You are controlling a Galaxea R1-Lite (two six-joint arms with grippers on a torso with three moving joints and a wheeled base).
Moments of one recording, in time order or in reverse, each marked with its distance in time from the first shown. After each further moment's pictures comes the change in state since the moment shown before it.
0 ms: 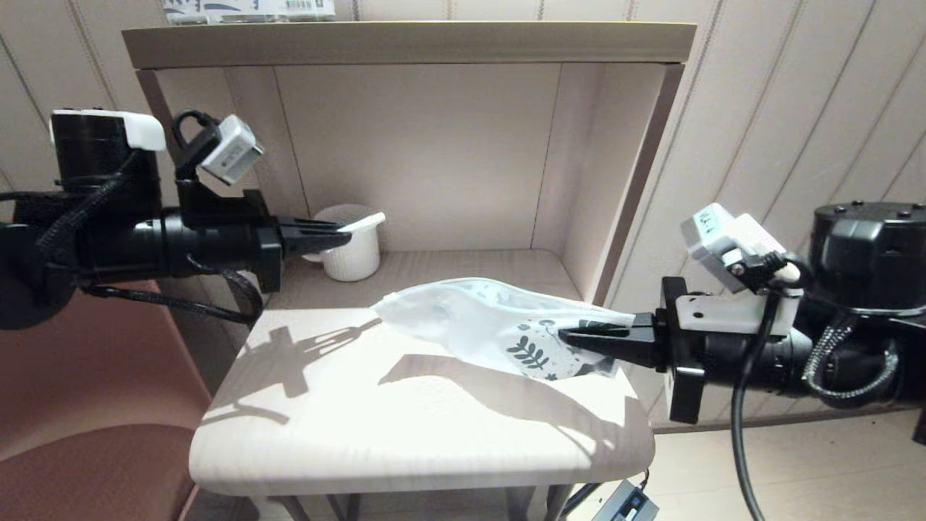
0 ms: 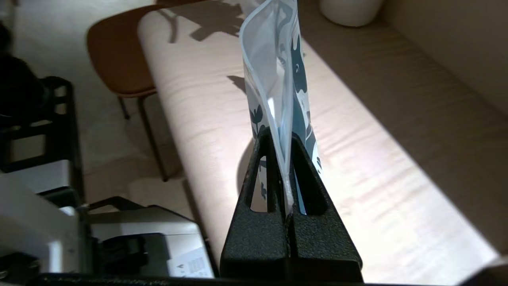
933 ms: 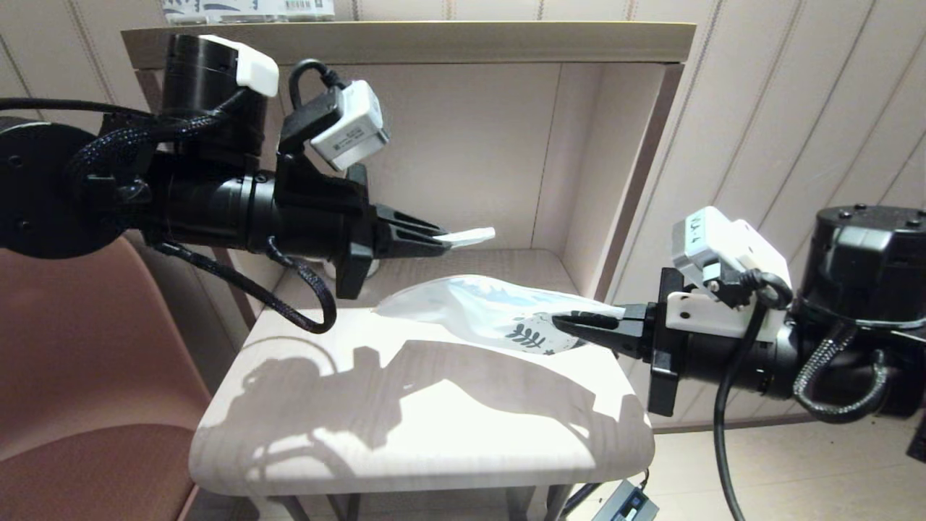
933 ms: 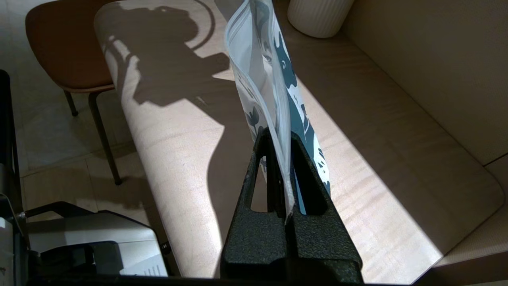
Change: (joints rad) left arm -0.306 0.066 -0.348 0.448 0.073 0.301; right arm 0.055 0.004 0.028 -0.087 -0.140 -0.078
